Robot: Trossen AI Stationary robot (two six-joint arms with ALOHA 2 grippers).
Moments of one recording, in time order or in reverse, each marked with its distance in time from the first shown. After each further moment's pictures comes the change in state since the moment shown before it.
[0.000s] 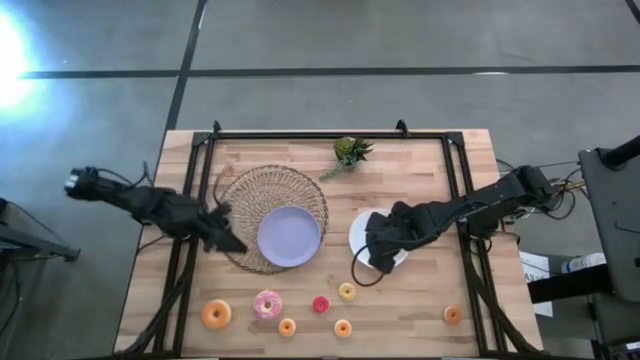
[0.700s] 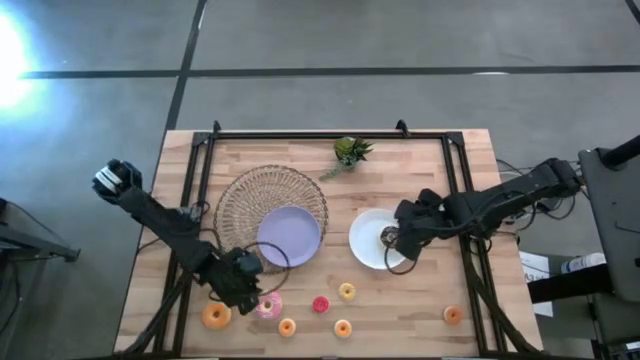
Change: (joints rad) left arm -0.389 0.786 0.329 -0.099 -0.346 -0.010; right arm 0.010 -0.323 -0.251 -0.031 0.110 0.011
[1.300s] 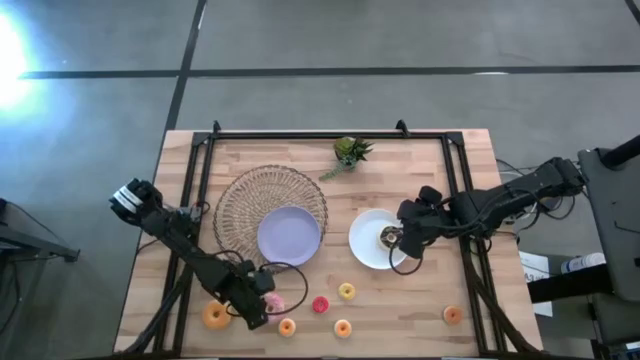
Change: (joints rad) left arm 0.006 0.248 0.111 0.009 0.108 0.044; right arm 0.003 -0.042 -0.040 0.035 0.051 -0.100
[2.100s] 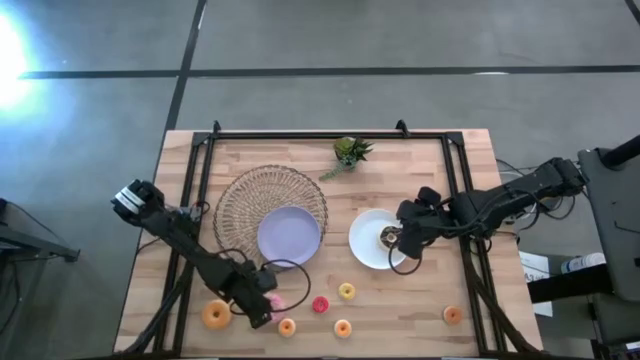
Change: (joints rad) left arm 0.025 0.024 0.015 -0.008 0.040 -0.024; right arm 0.000 -0.002 -0.016 0.040 -0.002 0.010
